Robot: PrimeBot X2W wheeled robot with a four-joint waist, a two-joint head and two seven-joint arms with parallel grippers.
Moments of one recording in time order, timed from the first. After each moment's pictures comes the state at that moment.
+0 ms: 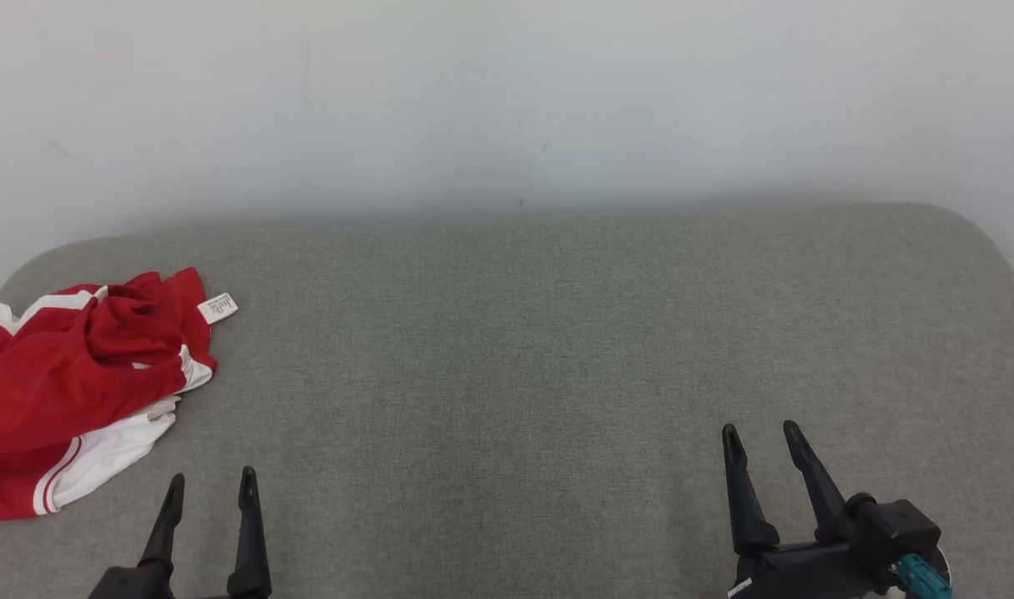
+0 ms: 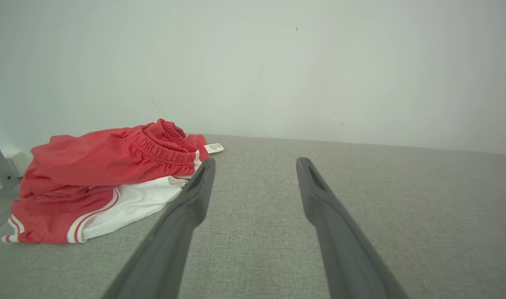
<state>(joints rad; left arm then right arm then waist) 0.00 0.09 0.03 0.16 -0.20 -0.06 -0.22 -0.03 -0.05 0.02 0.17 0.20 0.13 -0.22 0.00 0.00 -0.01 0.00</state>
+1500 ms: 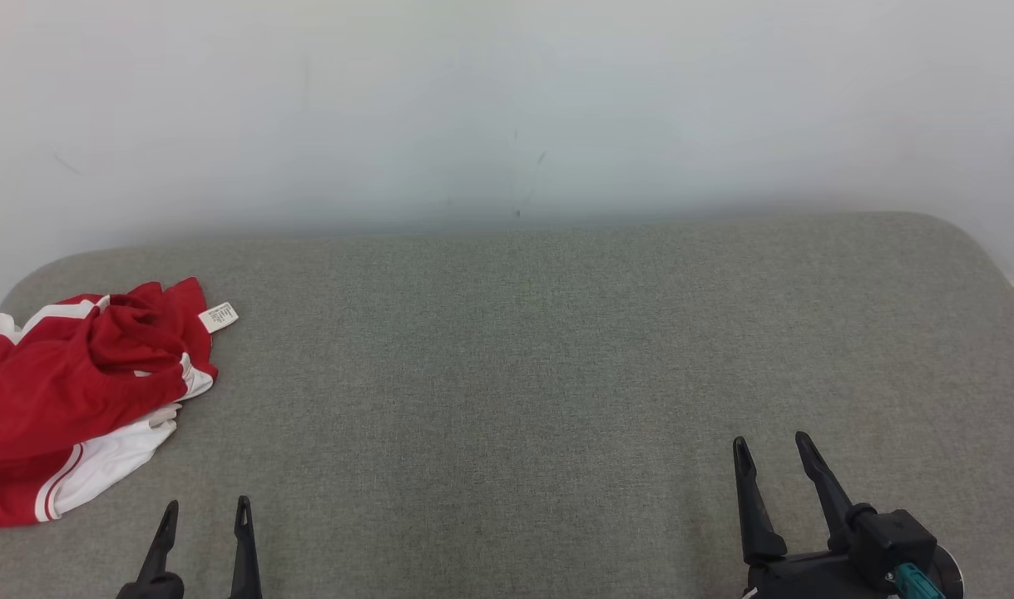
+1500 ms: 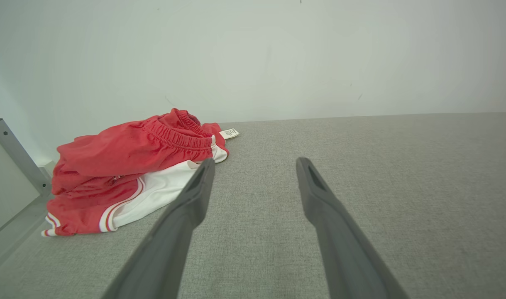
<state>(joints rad) 0.00 0.09 0.06 0.27 -0.05 -0.05 -0.26 -0.03 -0.05 -0.02 0.23 0.09 0.13 -0.26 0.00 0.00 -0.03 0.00</state>
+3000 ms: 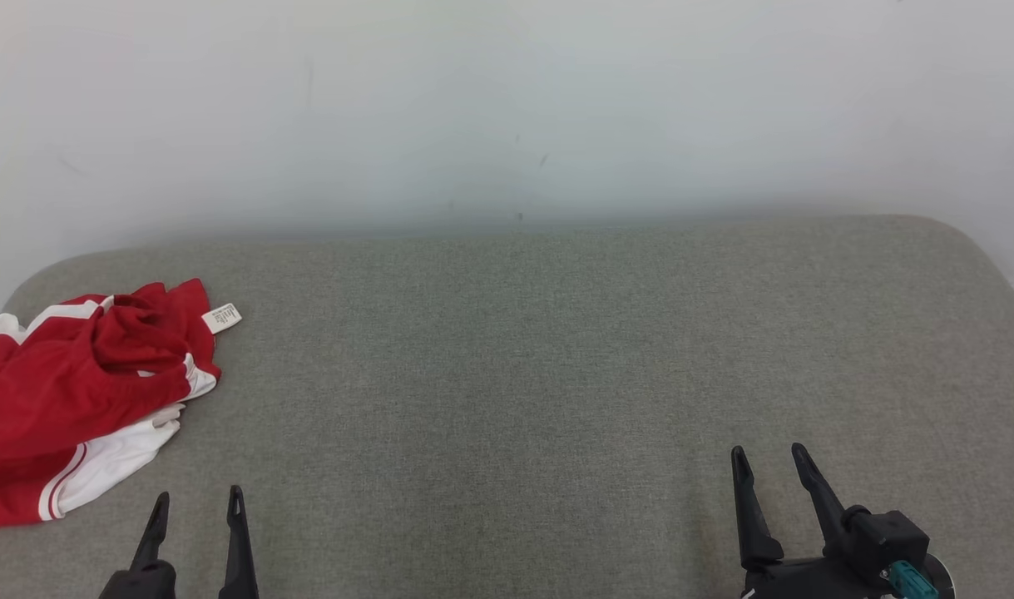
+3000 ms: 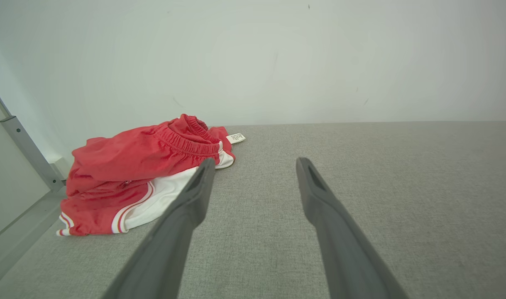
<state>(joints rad) 0.03 0.11 0.04 0.16 -0.09 0.00 -0.16 -0.05 -0.05 -0.02 0.31 0.12 0.13 -0.26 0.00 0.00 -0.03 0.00</state>
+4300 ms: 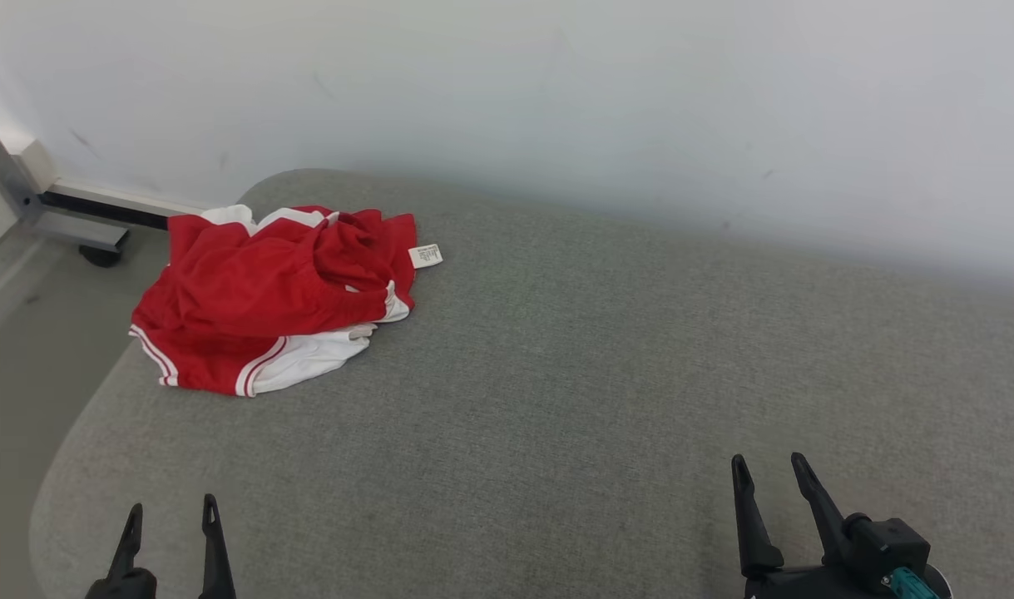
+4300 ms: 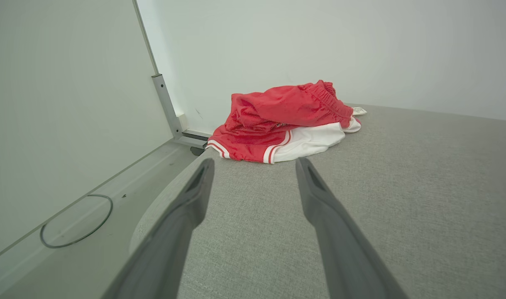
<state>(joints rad) 0.02 0.14 0.04 0.21 -0.11 0.05 -0.19 -0.04 -0.05 -0.02 0.32 0.15 0.13 -0.26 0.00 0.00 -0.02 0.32</state>
